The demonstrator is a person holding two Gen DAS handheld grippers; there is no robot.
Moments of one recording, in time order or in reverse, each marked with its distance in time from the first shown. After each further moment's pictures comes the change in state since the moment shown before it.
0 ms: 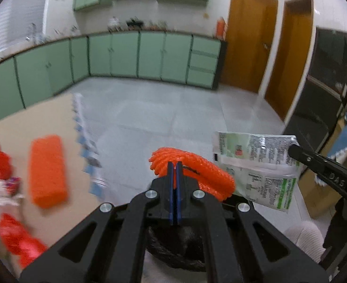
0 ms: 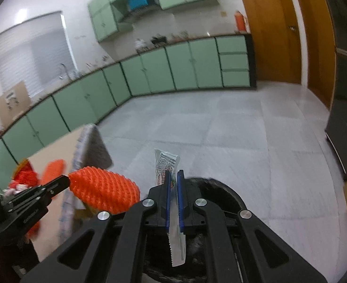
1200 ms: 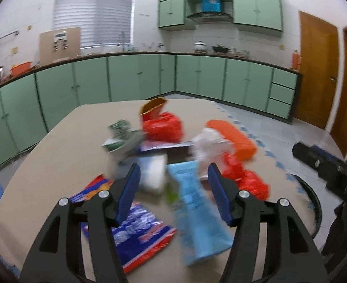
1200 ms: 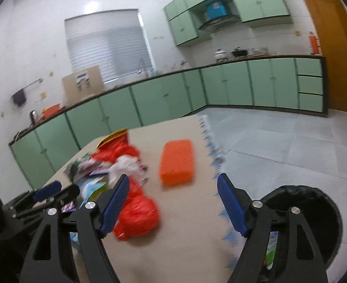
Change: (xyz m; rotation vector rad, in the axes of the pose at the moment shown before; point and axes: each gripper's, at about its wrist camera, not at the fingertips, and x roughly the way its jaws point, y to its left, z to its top) left arm -0.178 0.181 -0.104 -0.202 -0.195 0.478; right arm -0.012 0.238 -0.087 -0.223 -0.102 0.417
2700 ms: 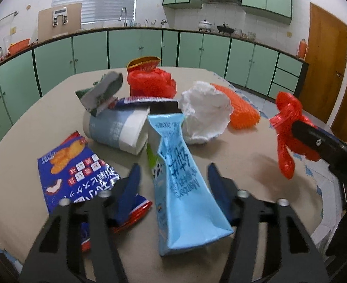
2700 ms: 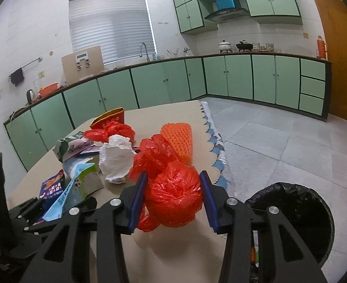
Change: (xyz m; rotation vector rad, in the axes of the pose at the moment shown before) left arm 0.028 -0.027 -0.039 -0.043 0.151 -0.016; right arm 0.012 -0.007 -0.002 -0.068 0.083 -0.043
